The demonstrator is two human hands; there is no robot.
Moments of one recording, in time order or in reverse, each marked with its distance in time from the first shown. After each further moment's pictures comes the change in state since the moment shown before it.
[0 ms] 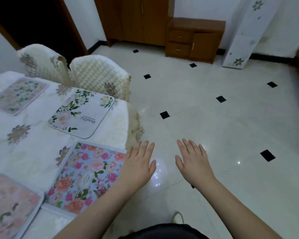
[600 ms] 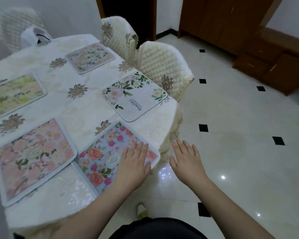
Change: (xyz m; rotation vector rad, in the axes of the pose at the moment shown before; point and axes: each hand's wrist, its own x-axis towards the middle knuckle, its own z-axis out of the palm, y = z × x) left_hand -0.031 -0.091 0.028 -0.115 0.056 -0.509; right_hand 0.100 -0.112 0.018 -0.069 -0.165 -0.493
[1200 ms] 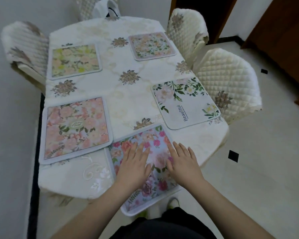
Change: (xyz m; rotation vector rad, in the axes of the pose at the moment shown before) left_hand -0.010 -0.107 0.023 -0.057 -0.020 -0.344; right_hand 0.107 -0.107 0.030 -0.120 -0.160 -0.389
